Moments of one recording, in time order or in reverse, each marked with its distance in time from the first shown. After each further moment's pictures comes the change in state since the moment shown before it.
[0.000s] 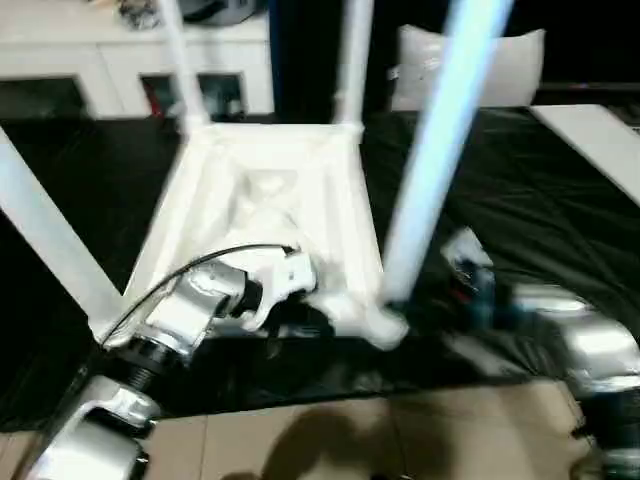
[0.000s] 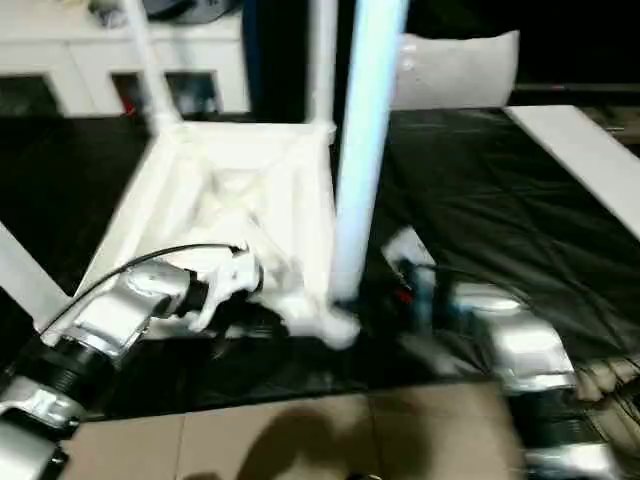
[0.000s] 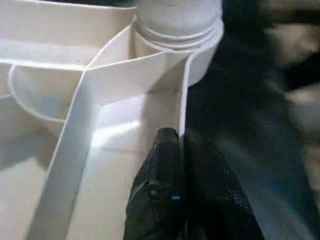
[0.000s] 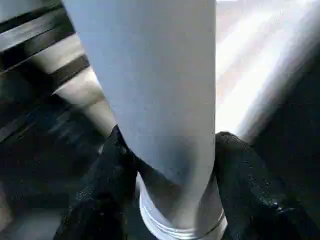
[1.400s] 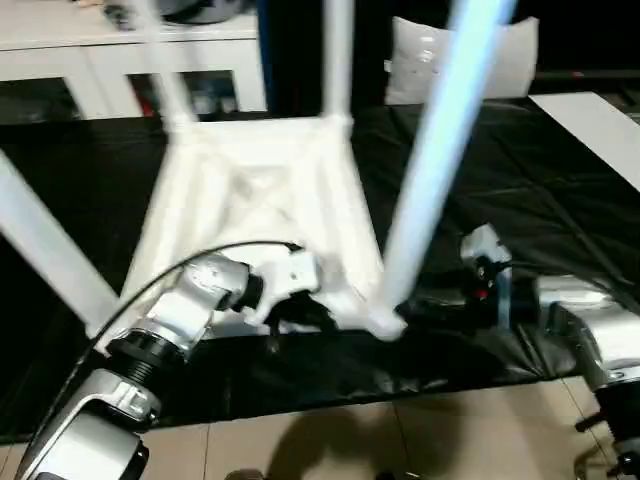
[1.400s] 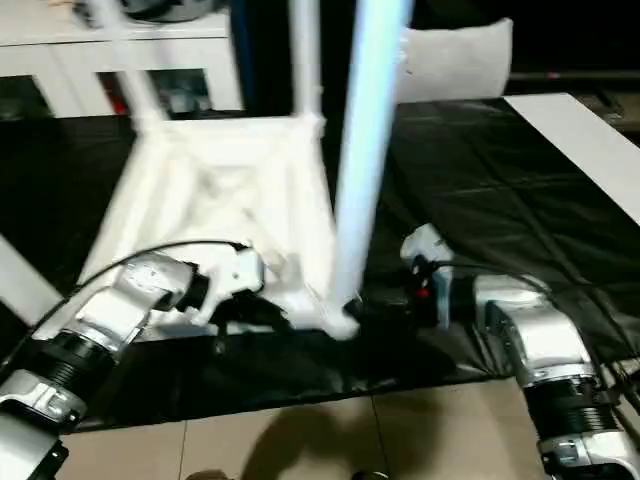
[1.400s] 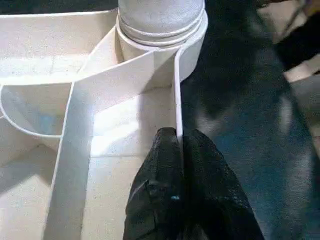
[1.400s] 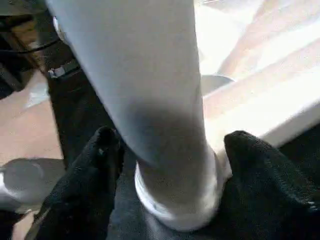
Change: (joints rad) left arm -0.031 0.091 -0.114 -0.013 -0.011 -0.177 -0.206; right arm 0.002 -0.234 0.068 0.064 0.060 -0.128 0.403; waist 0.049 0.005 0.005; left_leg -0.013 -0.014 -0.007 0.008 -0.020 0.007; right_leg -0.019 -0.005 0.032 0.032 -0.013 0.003
